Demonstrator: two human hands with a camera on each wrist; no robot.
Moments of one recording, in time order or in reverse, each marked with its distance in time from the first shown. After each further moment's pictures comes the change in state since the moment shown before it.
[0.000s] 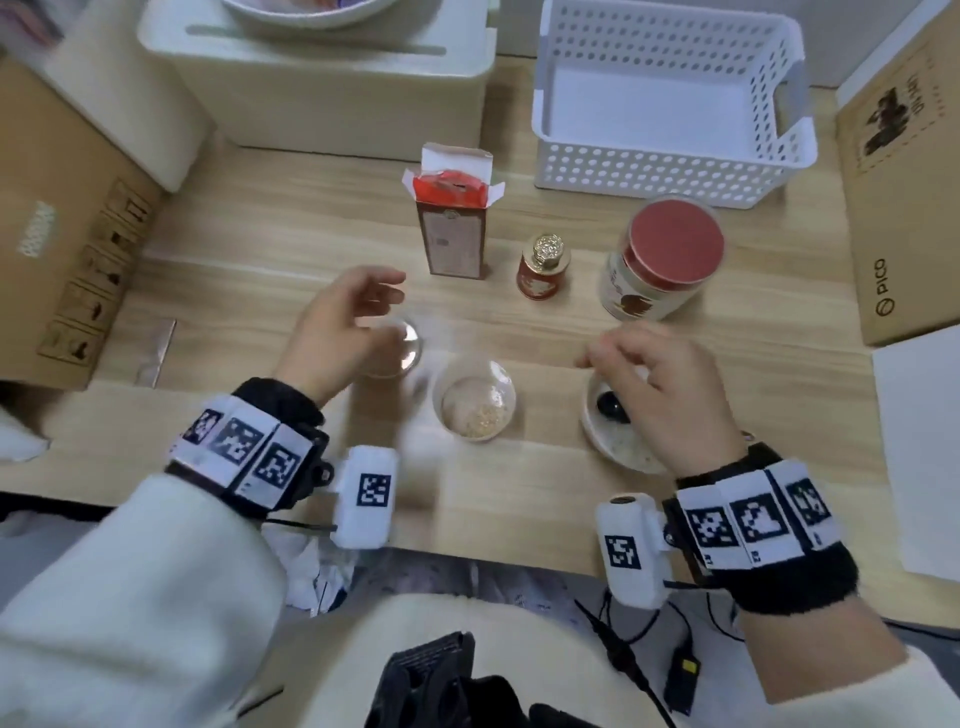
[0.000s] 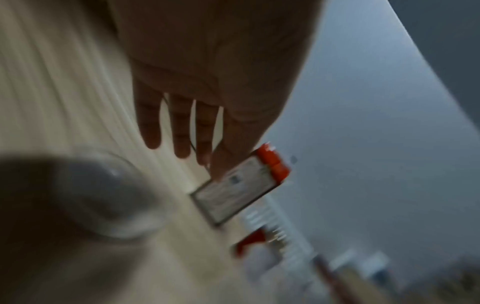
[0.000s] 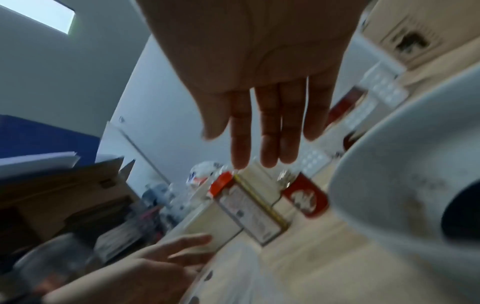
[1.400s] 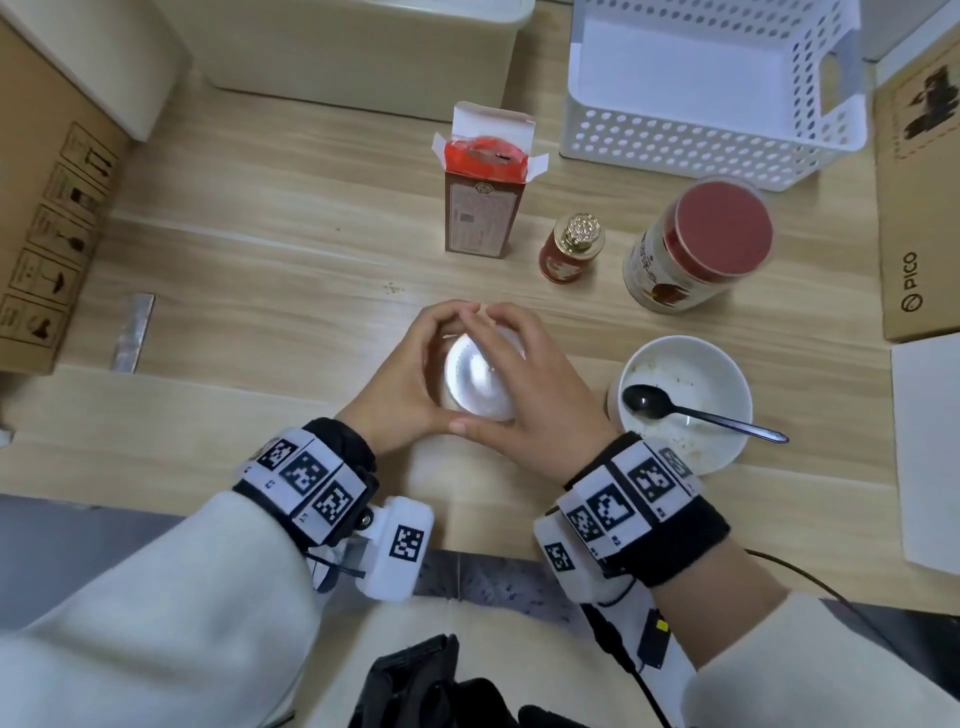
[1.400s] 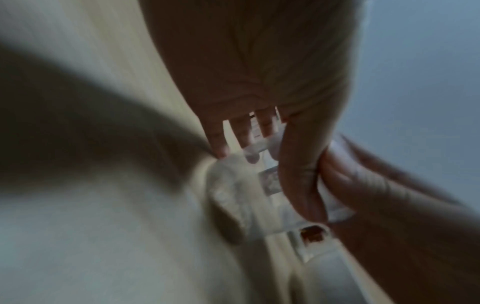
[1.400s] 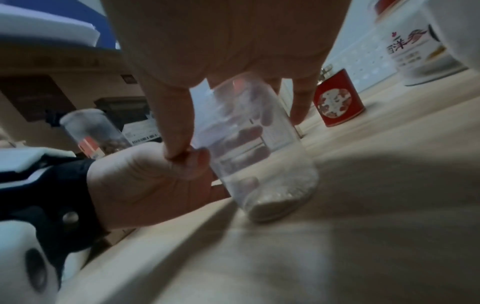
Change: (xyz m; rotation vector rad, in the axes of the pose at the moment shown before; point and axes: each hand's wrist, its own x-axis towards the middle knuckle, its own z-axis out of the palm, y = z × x) left_hand -0.010 -0.057 0.038 -0.365 -0.412 0.186; right_hand 0.016 -0.008 0.101 -0.184 -0.345 -0.192
